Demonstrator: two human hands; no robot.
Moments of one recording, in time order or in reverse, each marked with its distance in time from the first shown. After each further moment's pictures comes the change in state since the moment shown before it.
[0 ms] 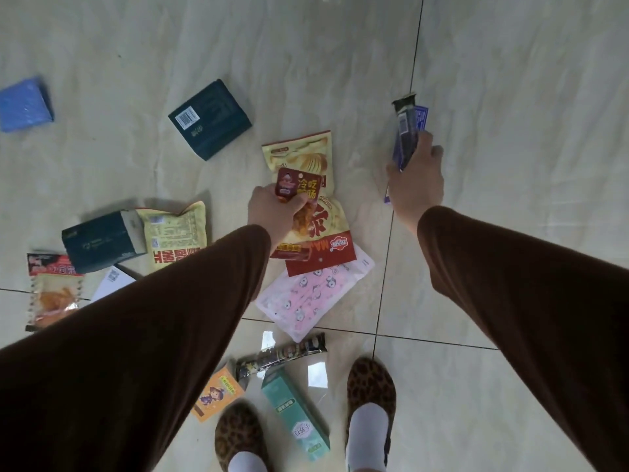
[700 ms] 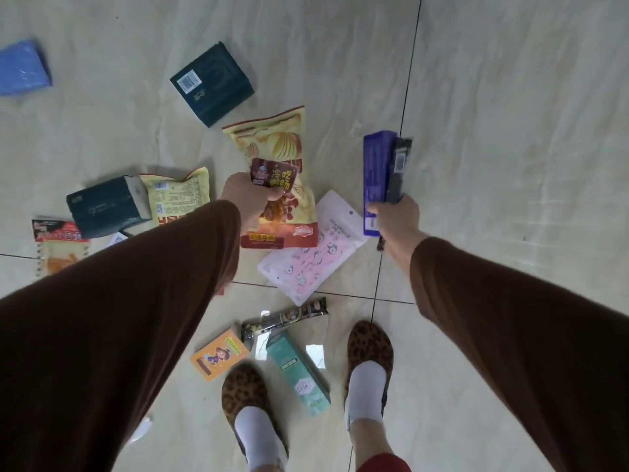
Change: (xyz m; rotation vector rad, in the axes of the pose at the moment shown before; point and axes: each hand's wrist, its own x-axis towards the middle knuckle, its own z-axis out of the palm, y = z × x) left_hand -0.023 -0.028 -0.043 -0.025 -0.011 -0.122; right_hand -0.101 0.029 0.018 0.506 -0.198 0.549
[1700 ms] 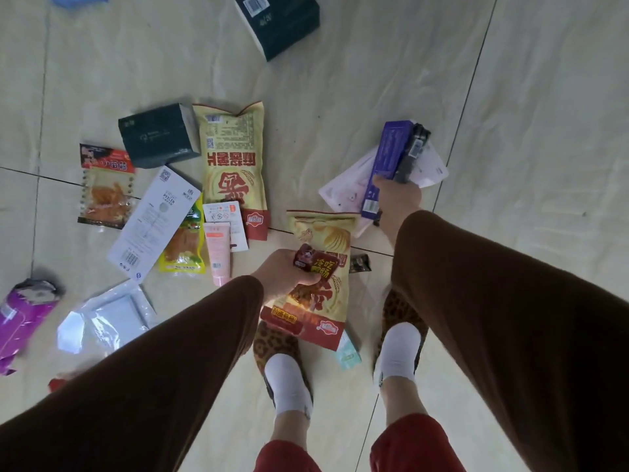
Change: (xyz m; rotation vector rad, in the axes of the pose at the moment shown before) left_hand -0.101 -0.185 -0.004 0.060 -0.482 -0.146; right_hand -0.045 0.054 0.081 0.056 -0.003 0.140
